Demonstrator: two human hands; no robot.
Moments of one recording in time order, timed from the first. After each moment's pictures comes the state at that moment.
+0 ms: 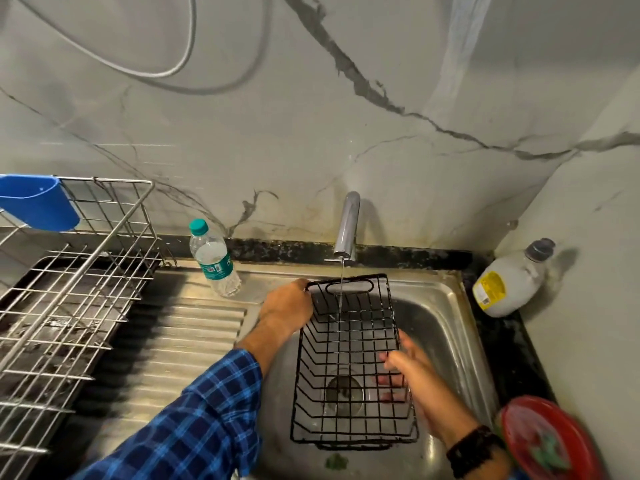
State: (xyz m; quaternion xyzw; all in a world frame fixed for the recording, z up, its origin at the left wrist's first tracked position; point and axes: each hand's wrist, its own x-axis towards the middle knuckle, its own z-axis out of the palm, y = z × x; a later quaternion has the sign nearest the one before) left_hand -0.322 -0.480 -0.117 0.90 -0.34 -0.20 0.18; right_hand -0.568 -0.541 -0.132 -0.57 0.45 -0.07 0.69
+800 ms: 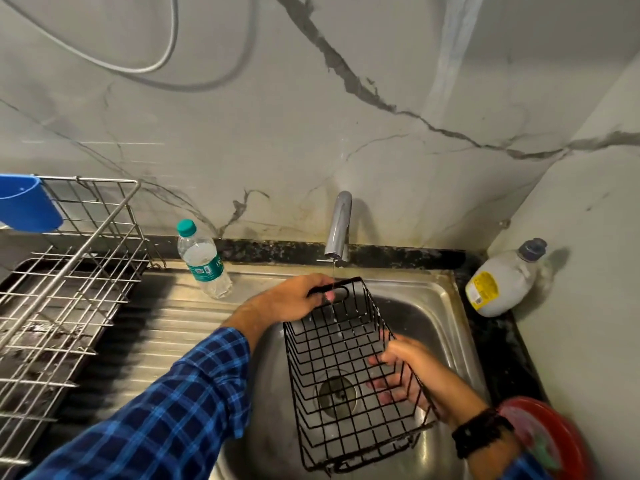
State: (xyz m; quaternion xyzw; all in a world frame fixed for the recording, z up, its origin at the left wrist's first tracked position) left_hand -0.307 -0.495 -0.099 0.75 -0.50 -0.37 0.21; right_hand -0.568 -0.577 -0.139 -0.48 0.42 0.00 0.77
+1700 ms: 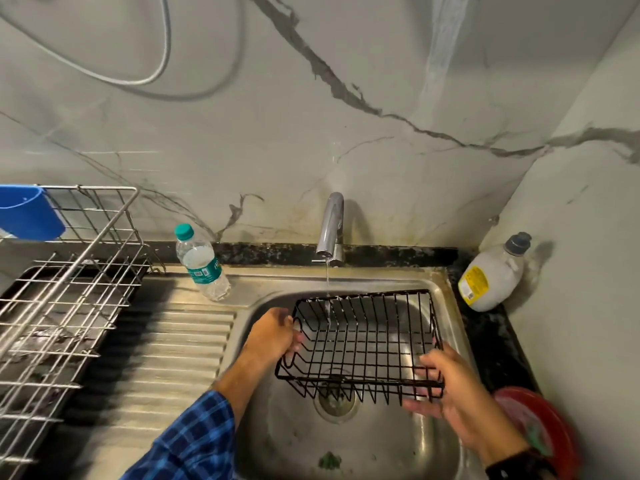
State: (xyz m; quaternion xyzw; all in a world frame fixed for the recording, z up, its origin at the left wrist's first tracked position) left_hand -0.344 -0.444 -0.150 0.83 -0.16 -0.37 0.39; right_hand -0.620 -0.560 -0.110 -0.42 0.53 -0.14 0.72
